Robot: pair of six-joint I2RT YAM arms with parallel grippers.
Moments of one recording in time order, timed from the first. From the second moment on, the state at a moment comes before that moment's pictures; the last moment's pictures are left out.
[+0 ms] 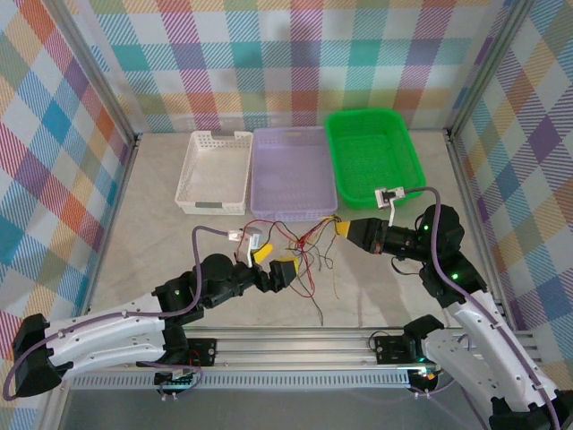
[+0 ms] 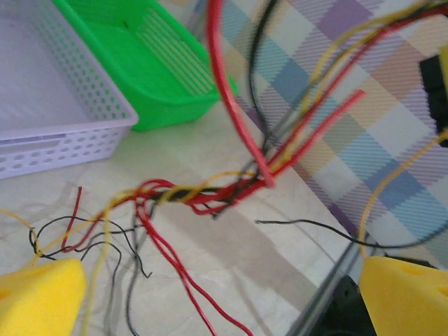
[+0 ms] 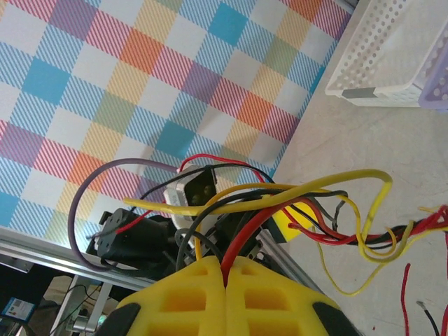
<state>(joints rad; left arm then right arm) -1.10 0.80 0.51 0.06 -0.21 -0.63 0.42 0.69 0.74 -0.16 -0.82 0.96</state>
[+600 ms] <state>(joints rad) -0.89 0.82 0.51 0.06 -0.17 -0.80 0.45 0.68 0.65 -0.10 -0.83 0.96</state>
